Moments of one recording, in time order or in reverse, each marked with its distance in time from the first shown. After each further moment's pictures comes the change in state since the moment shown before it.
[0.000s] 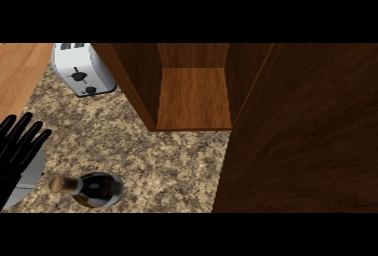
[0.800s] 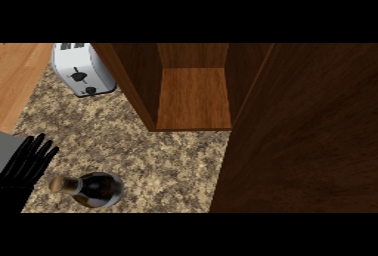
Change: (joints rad) left arm 0.045 -0.026 0.049 0.304 -0.206 -0.185 -0.285; right arm -0.048 -0.062 0.061 0.001 0.023 -0.091 0.027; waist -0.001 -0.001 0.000
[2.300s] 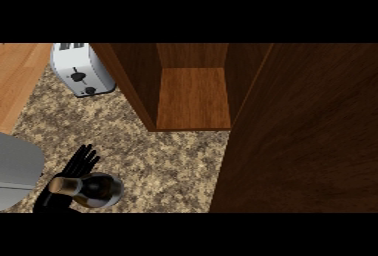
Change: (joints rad) left arm -0.208 0.000 -0.057 0.712 -0.310 -0.083 -0.437; right arm -0.008 -0.115 0.044 -0.003 0.013 -0.094 -0.023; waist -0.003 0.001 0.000
